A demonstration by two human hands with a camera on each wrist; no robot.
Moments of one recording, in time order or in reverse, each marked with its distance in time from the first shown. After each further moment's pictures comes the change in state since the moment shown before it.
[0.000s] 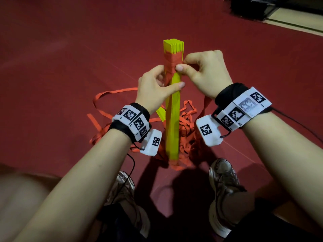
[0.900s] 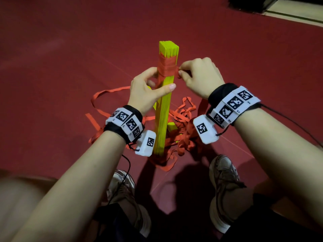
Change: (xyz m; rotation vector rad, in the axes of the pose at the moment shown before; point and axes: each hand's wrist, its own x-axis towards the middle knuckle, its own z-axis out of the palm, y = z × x) left_hand -0.007 -0.013 -0.009 0.004 -0.034 -0.004; right_hand -0.002 0.014 0.023 -0.213 -0.176 0.184
